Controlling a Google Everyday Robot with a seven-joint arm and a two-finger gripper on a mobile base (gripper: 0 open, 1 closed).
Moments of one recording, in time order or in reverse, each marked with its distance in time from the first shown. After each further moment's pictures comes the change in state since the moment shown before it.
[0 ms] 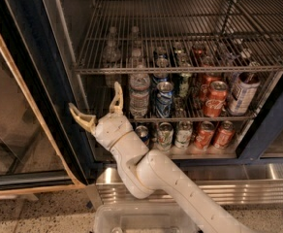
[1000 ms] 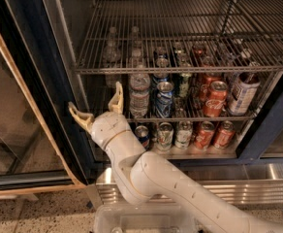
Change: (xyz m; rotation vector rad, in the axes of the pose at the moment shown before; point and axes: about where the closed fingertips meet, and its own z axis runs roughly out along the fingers) arm -0.006 0.002 0.000 0.080 0.146 -0.059
